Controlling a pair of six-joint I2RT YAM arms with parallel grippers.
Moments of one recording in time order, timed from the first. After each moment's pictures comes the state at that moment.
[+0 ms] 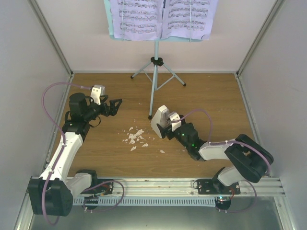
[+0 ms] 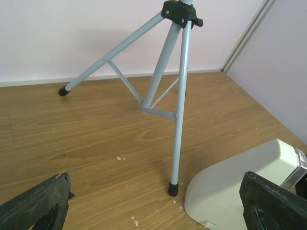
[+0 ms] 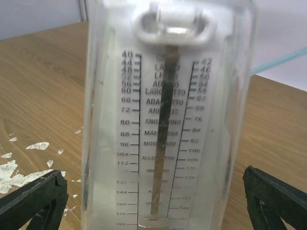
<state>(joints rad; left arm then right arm) -0.01 1.04 0.79 -0.10 0.56 -0.12 0.76 1.49 0.38 0.88 0.16 -0.05</state>
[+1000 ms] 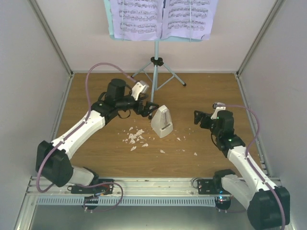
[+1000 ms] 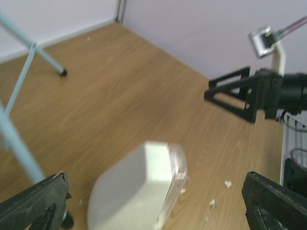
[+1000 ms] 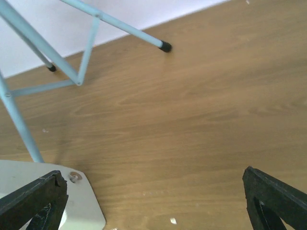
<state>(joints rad) -0.44 1.34 1.08 -0.24 0.60 -0.03 0.21 0.90 0.50 -0.05 -0.04 0.37</state>
